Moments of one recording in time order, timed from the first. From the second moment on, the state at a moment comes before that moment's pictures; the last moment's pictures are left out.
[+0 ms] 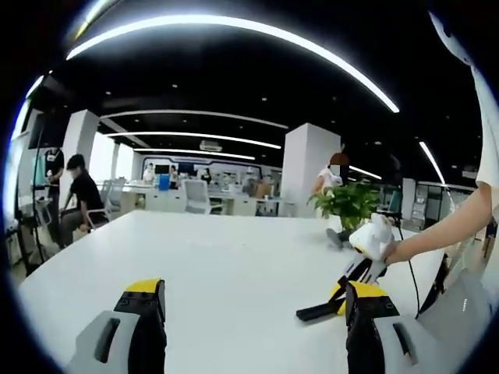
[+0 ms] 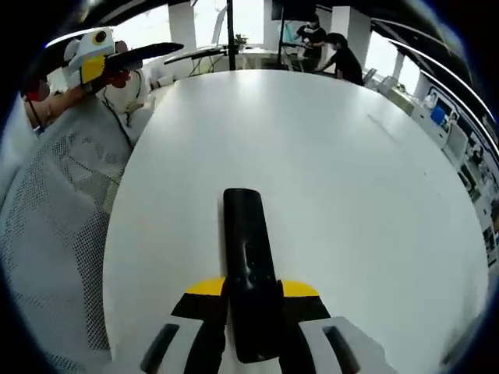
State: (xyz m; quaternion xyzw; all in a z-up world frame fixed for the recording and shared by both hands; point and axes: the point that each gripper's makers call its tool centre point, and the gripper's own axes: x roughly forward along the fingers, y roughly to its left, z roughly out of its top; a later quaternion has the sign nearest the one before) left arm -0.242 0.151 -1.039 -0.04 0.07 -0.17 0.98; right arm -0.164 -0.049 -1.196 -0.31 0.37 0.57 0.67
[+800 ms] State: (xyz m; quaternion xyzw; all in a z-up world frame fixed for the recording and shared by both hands) left arm -0.242 0.151 -1.047 -0.04 0.09 -0.17 0.98; right arm -0.109 -0.051 -1.197 -0.34 0.37 0.57 0.65
